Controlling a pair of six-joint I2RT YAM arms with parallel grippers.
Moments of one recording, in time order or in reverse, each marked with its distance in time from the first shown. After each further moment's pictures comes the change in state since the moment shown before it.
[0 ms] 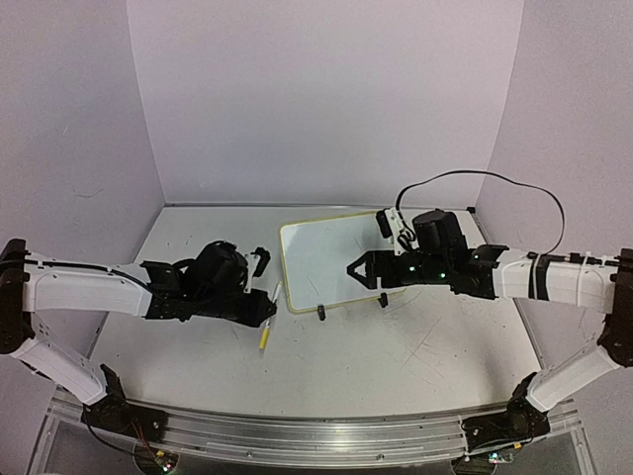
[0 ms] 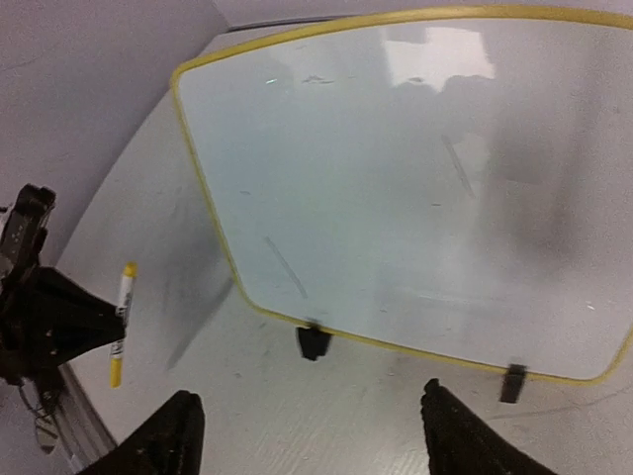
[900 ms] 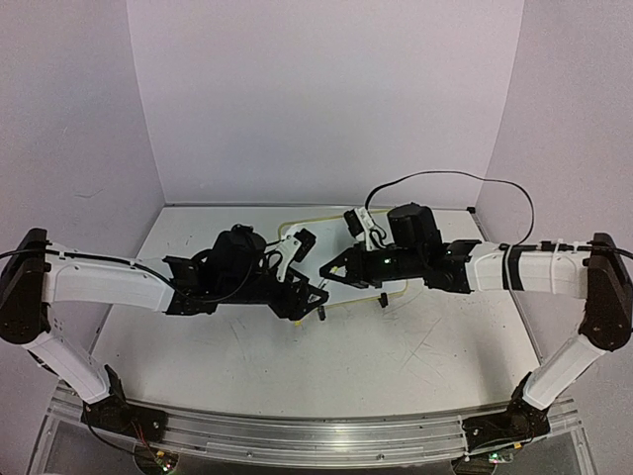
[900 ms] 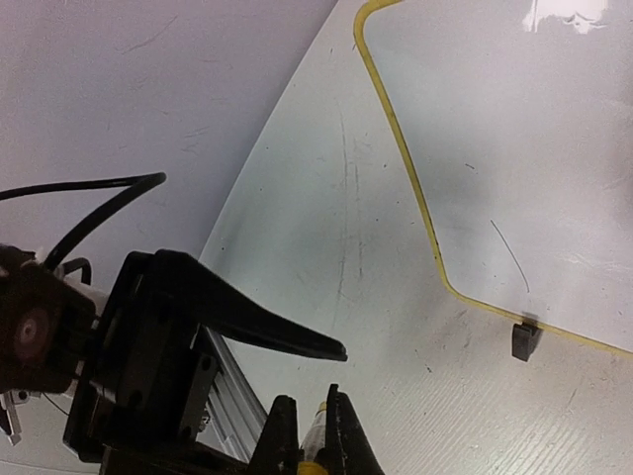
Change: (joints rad) left arm -0.055 0.126 0.123 0.329 0.151 0.378; right arm 0.055 0.159 0.120 0.137 -0.305 0.259
